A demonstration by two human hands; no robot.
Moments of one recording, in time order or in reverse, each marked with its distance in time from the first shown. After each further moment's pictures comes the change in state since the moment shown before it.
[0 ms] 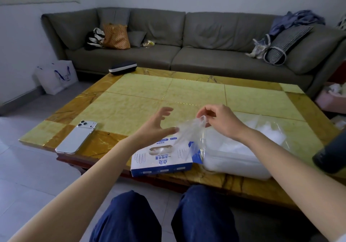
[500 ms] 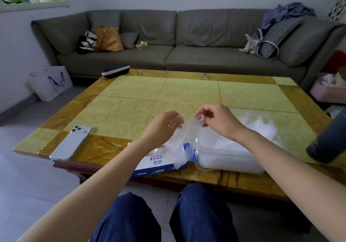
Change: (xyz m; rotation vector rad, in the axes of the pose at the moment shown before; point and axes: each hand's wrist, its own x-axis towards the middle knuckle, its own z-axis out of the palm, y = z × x) left_hand 0.010 0.041 0.030 0.206 0.053 0.053; right_hand -0.015 0.006 -0.009 0.012 0.063 0.041
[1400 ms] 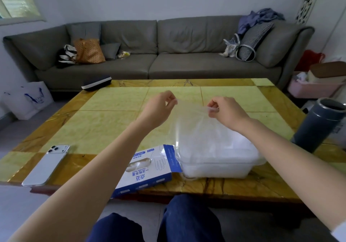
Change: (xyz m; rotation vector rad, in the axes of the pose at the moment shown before) left_hand 0.067 0.057 -0.003 0.163 0.120 0.110; right_hand 0.010 0.032 -0.070 -0.400 0.179 0.123
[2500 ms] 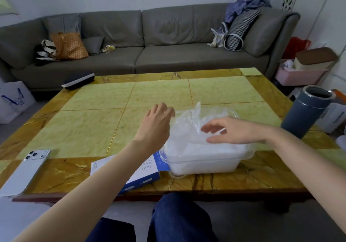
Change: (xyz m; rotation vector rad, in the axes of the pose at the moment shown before) left_hand -0.023 -0.002 0.060 0.442 -0.016 0.268; right_hand -0.048 0.044 -0.023 0.116 -0.624 -0.004
